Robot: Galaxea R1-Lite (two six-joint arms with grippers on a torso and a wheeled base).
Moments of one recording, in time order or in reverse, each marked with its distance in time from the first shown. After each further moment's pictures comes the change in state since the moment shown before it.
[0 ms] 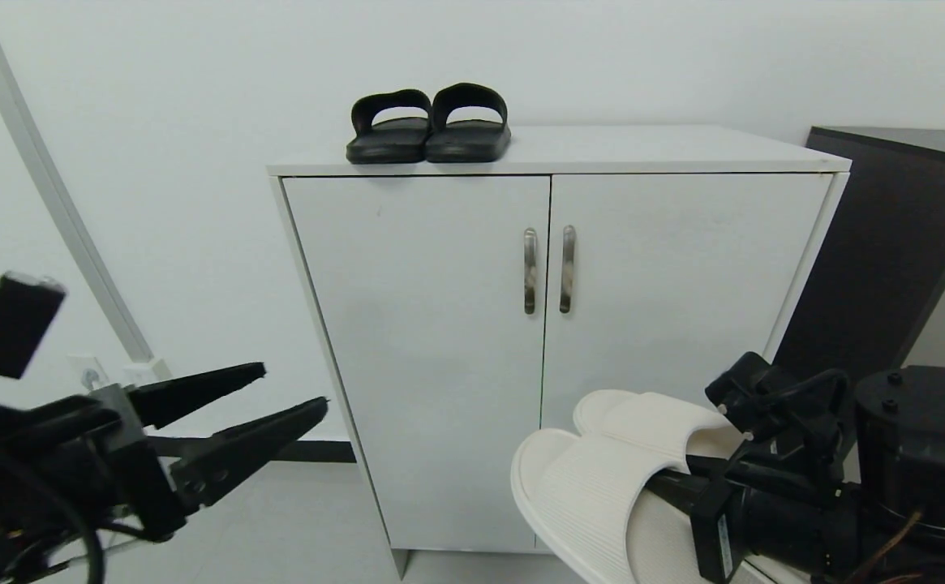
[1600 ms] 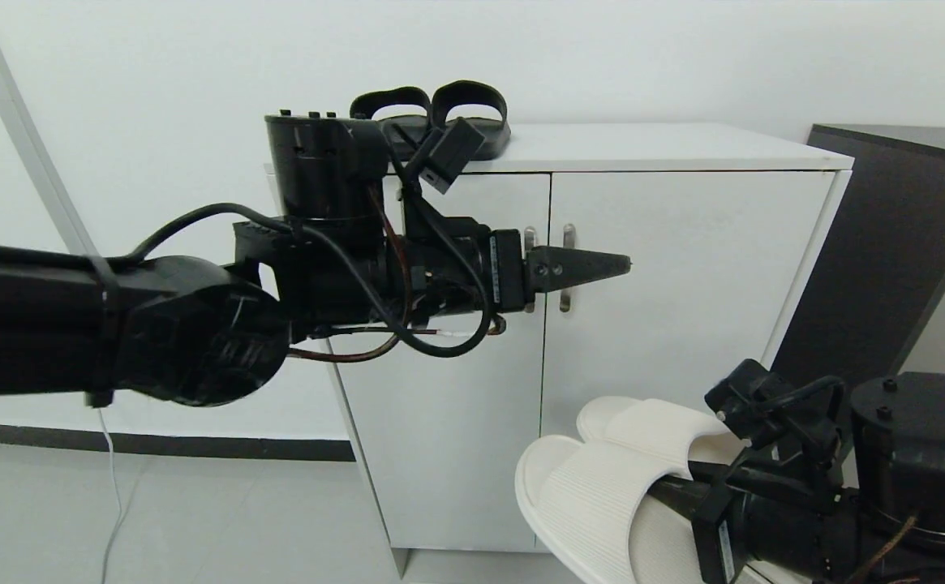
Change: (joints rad) left arm -0.307 0.671 -0.846 0.116 -0.254 -0.185; right arm -0.004 0.005 0.015 0.000 0.002 0.000
